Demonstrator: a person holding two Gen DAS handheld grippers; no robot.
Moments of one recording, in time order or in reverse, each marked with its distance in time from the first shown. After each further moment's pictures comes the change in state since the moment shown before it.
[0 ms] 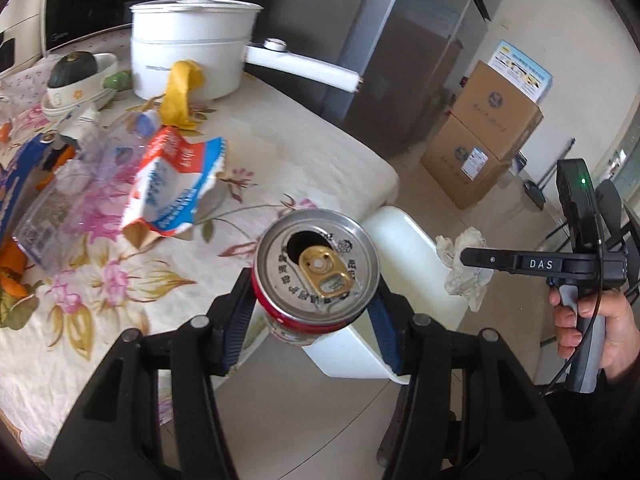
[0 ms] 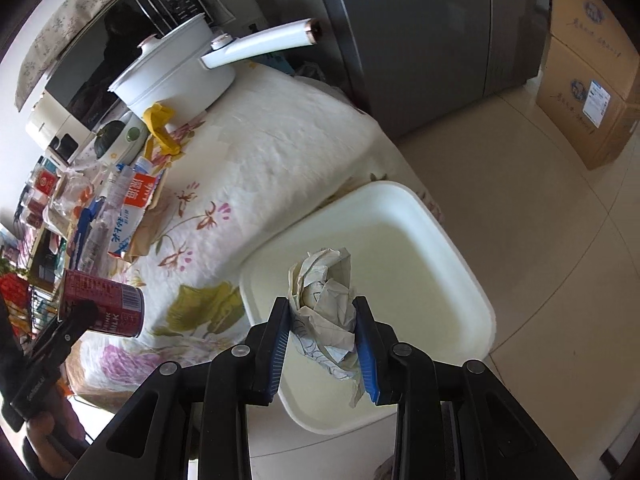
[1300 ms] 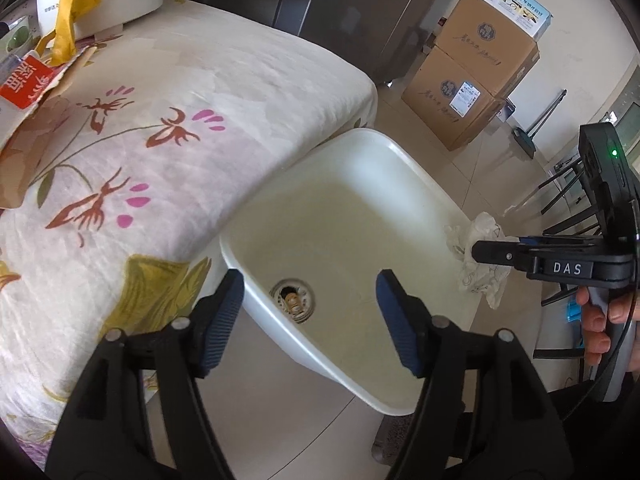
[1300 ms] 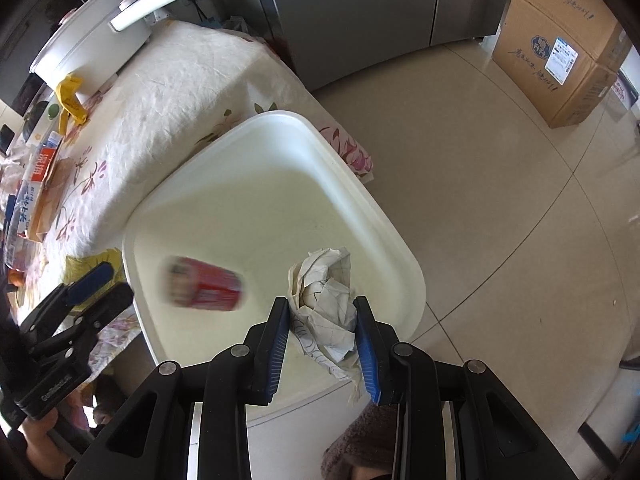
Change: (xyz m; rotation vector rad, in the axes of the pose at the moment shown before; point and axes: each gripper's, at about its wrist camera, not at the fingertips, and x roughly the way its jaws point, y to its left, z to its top) left arm 0.093 -0.040 -0.023 0.057 0.178 -0.054; right arm 0.054 -0.053 -0.013 0.042 0.120 -0.149
